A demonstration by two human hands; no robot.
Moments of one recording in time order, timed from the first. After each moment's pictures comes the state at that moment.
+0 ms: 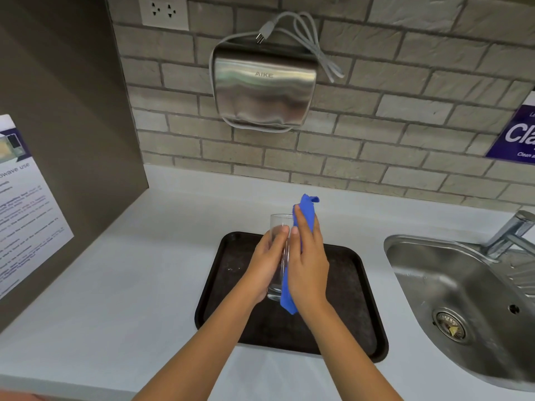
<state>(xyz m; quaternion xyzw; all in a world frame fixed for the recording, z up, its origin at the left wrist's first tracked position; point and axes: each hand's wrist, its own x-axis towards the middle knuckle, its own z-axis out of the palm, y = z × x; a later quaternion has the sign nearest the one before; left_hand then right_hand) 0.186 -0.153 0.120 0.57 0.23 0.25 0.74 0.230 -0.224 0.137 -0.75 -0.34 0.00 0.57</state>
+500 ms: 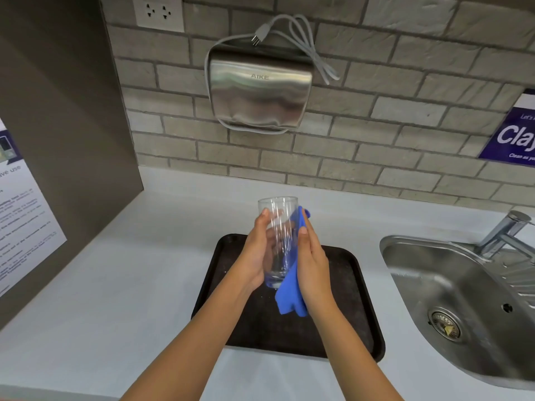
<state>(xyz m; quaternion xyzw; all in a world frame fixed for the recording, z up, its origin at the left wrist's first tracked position) 0.192 -0.137 0.144 0.44 0.22 0.25 0.83 0.241 -0.234 0.139 -0.66 -0.25 0.21 0.68</state>
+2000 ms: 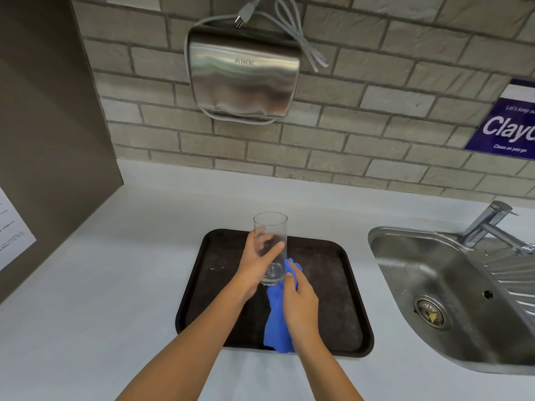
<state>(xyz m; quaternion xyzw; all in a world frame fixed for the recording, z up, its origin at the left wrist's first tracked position) 0.227 -0.128 0.057 0.60 0.29 0.22 0.71 0.231 -0.253 0.076 -0.79 -0.15 0.19 0.57</state>
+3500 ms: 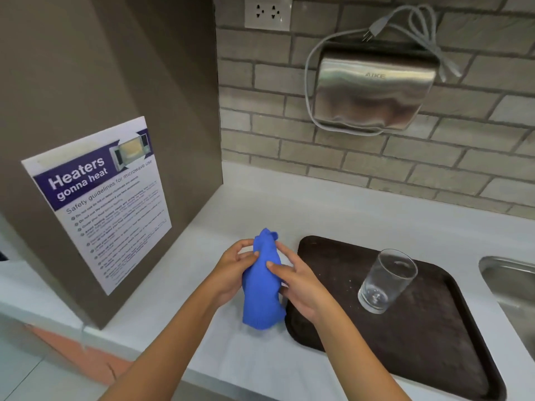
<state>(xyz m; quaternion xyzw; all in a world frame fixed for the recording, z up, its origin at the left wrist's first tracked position) -0.001 0.008 0.077 0.53 0.33 0.25 0.74 0.128 -0.100 0.089 -0.59 -0.27 0.52 0.56</state>
